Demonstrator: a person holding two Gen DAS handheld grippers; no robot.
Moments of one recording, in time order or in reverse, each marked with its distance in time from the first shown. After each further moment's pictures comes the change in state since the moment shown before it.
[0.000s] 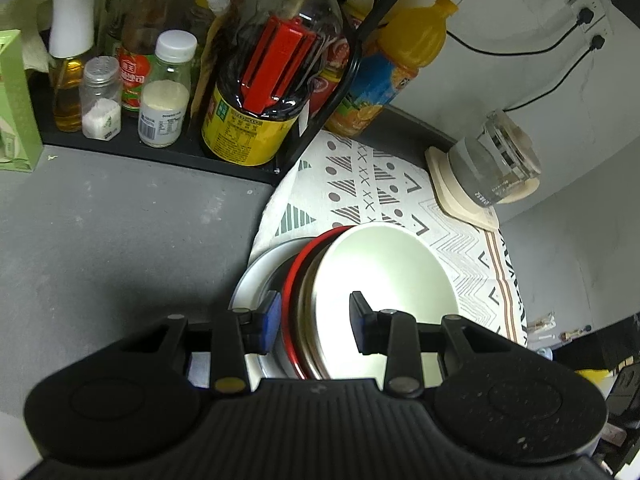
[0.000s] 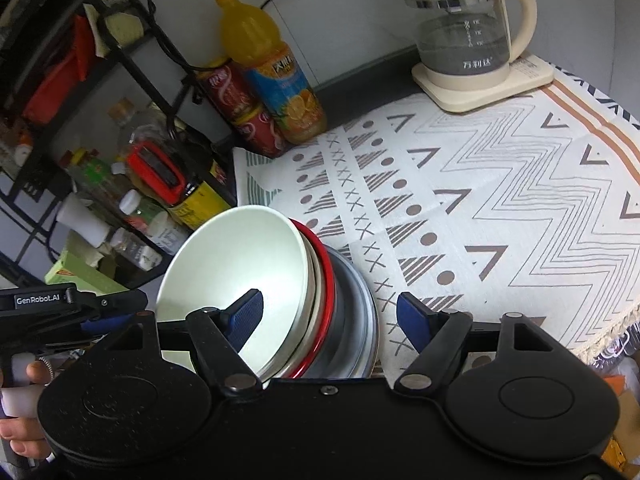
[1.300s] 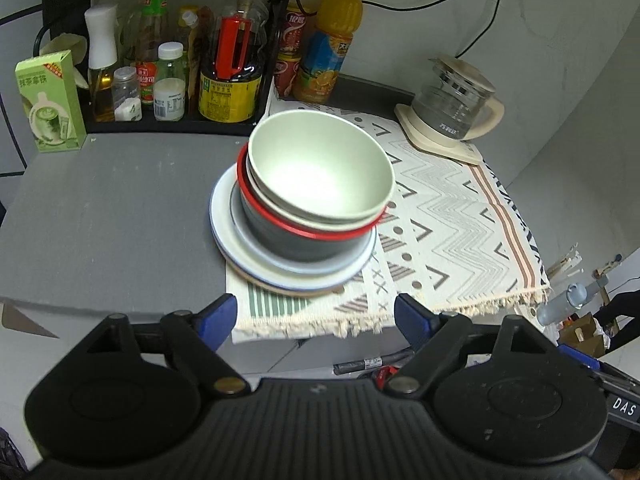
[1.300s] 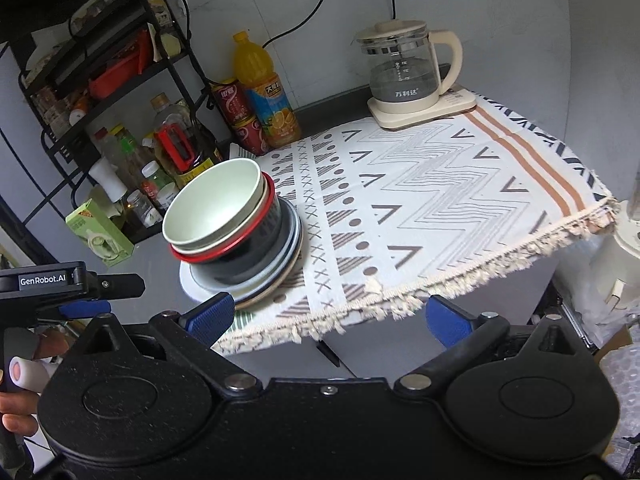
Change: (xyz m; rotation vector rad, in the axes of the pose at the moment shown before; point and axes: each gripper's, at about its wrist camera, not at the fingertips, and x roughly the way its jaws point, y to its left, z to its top) left arm -0.072 -0.074 -0.165 0.190 -0.101 0.131; right arm -0.151 -0.058 -0.115 -0.102 -0.129 -0.049
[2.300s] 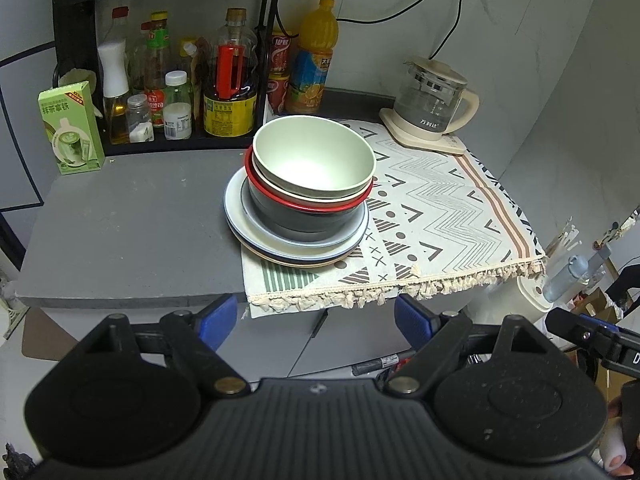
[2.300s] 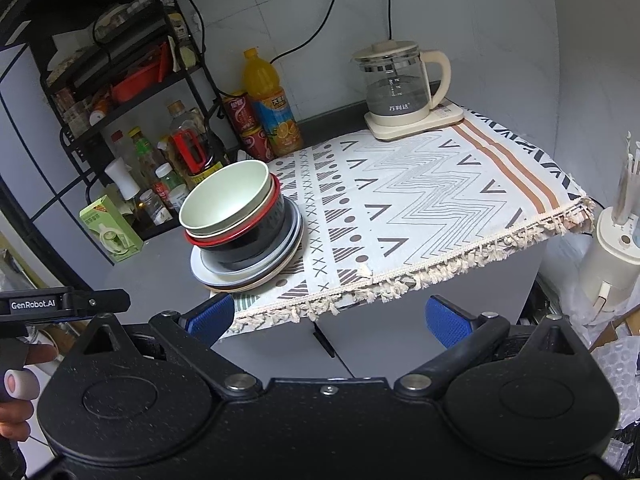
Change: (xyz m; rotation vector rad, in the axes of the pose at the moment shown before) left arm -0.052 -0.004 -0.047 0.110 -0.073 0.028; right arm -0.048 0.001 -0.029 -0.021 -0.053 -0.004
